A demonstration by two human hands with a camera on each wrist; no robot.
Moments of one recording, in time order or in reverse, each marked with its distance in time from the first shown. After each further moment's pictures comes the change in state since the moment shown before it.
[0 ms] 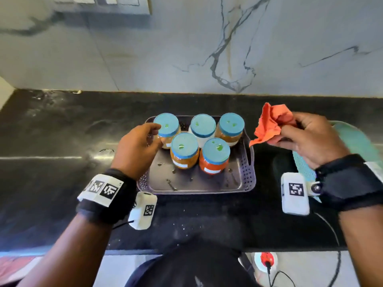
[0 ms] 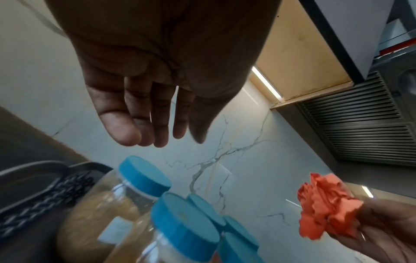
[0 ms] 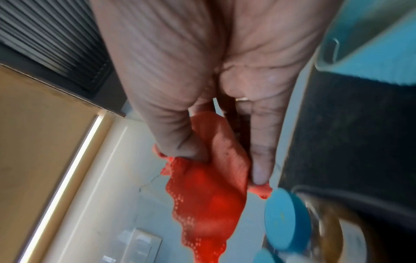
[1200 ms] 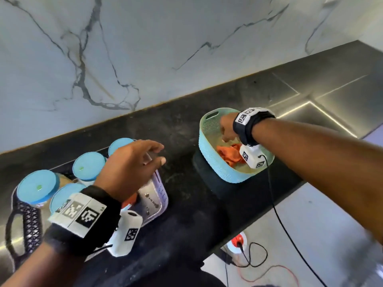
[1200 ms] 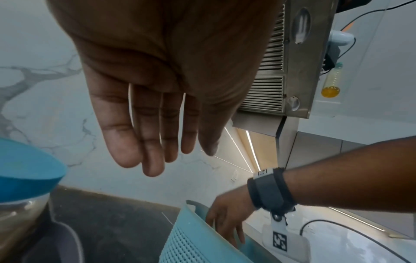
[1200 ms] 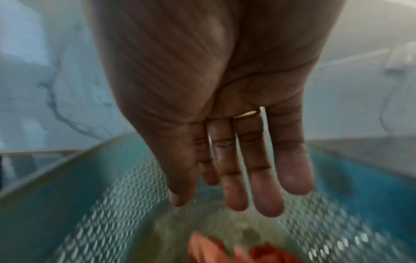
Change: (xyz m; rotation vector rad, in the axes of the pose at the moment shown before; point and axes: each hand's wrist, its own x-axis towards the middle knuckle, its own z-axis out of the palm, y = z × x) left_hand 0.029 0.184 0.129 0.020 -0.387 0.492; right_hand 0.082 0.073 -0.170 -1.239 -0.158 0.380
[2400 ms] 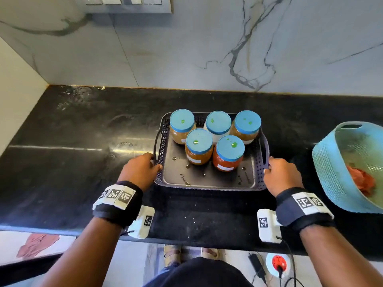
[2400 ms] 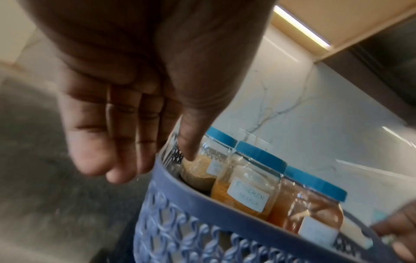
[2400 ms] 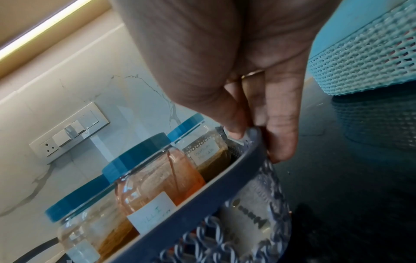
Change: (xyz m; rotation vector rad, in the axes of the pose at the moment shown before) left_hand -0.207 -0.169 -0.061 0.191 0.028 -0.915; right_hand -0.099 -0.190 0.126 0.269 0.160 -0.084
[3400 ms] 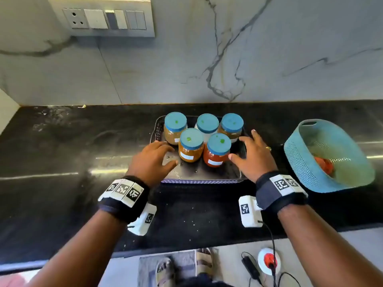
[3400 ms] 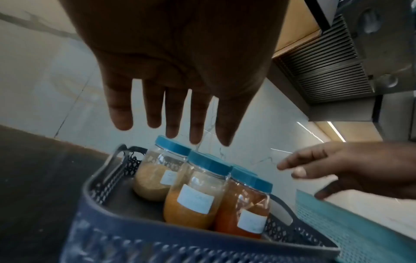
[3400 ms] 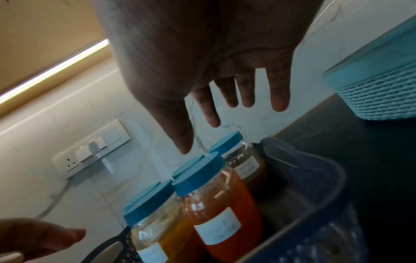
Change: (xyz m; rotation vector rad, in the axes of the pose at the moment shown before) left_hand 0.010 0.022 -0.015 0.034 0.169 0.612; right_hand -0.031 -0.049 -0.018 0.141 0.230 -0.160
